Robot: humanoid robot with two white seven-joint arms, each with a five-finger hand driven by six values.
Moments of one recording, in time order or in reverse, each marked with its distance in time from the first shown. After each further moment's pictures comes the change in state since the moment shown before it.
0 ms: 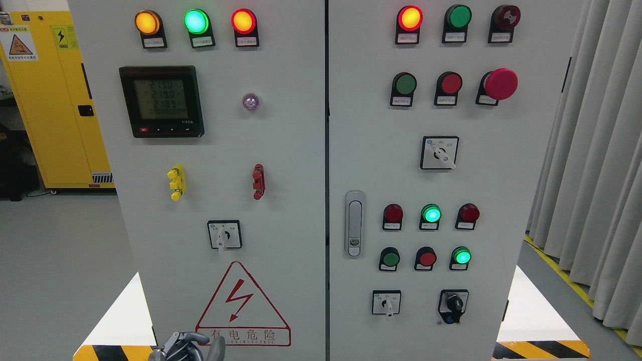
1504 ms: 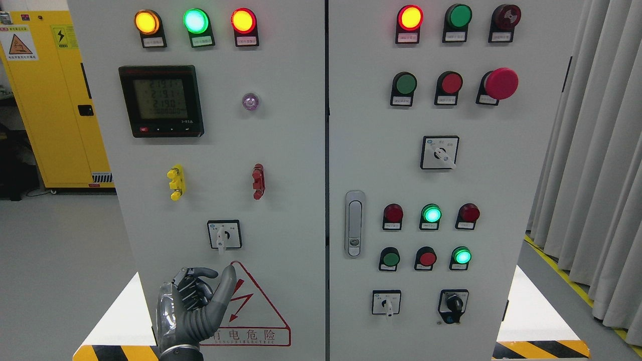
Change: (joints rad) left arm -0.254 -0.072 -0.025 -0.010 -0.107 0.268 0.108; right arm 0.000 0.000 0.000 0.000 0.000 0.000 0.000
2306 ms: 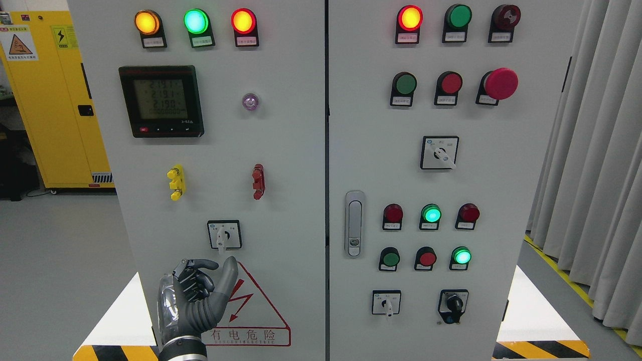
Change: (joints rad) left arm -0.033 -0.010 -0.011 -0.002 -0.022 0.037 0.028; right arm 0.000 0.000 0.000 0.000 0.000 0.000 0.000
